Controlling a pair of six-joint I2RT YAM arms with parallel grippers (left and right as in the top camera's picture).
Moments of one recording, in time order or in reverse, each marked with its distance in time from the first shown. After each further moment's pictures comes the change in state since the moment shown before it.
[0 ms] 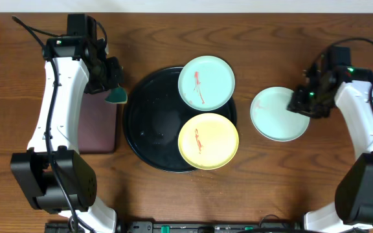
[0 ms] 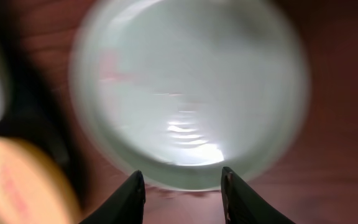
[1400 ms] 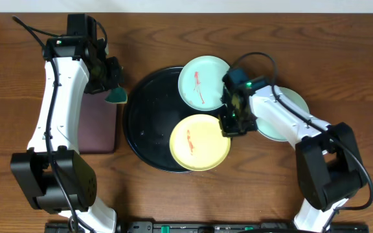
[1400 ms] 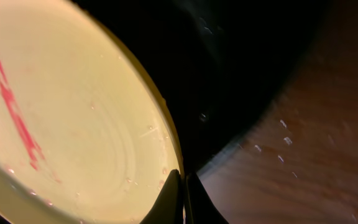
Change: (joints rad) left arm 0.000 0.000 0.000 0.000 0.000 0.000; right arm 0.528 0.188 -0.022 0.046 -0.017 0.126
